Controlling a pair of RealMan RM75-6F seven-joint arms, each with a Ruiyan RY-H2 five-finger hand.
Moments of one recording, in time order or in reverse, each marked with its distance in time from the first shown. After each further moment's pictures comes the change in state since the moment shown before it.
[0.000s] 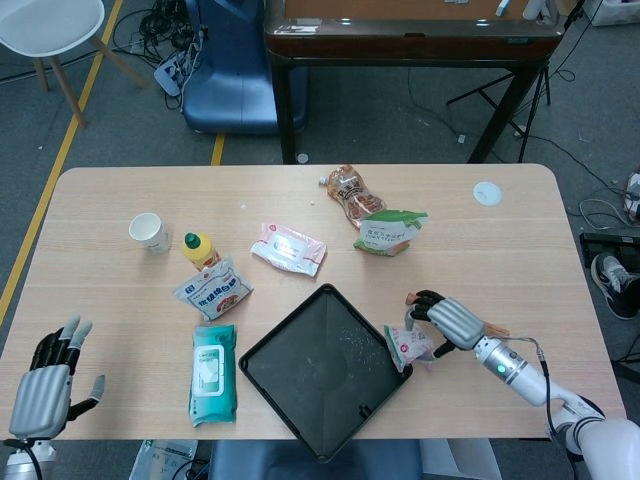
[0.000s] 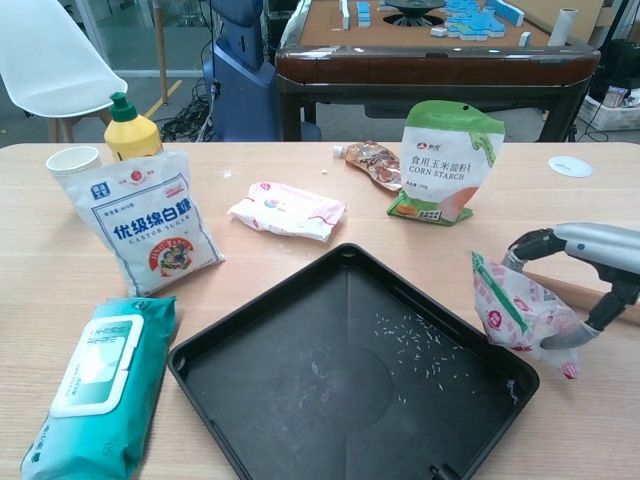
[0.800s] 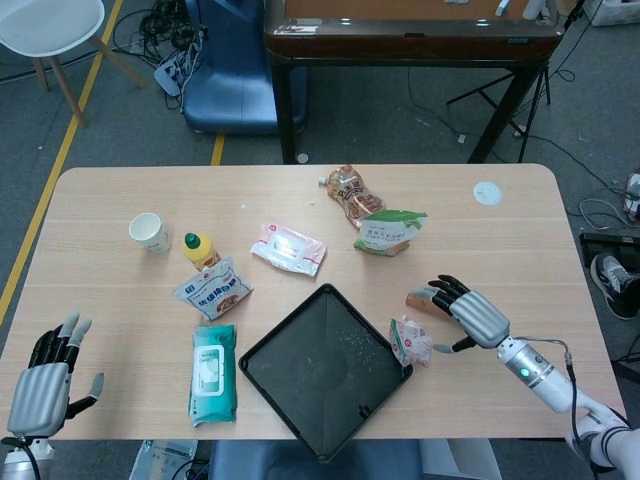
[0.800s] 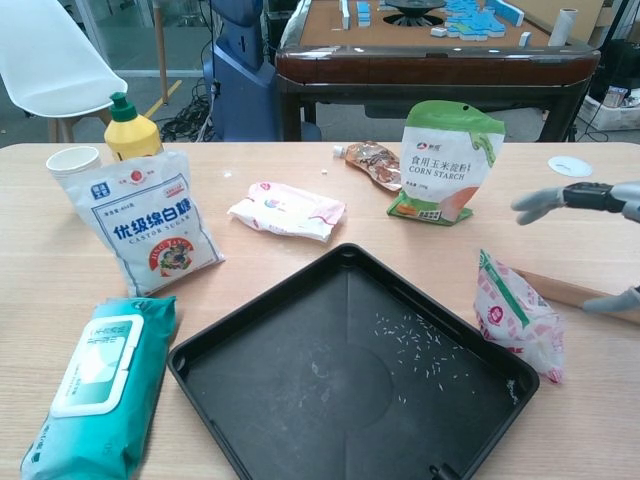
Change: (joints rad) left arm -0.009 0.014 -0.005 -0.001 0.007 -0.006 -0.010; right arm -0.047 0.150 0.035 -0.188 0.056 0.085 -0.164
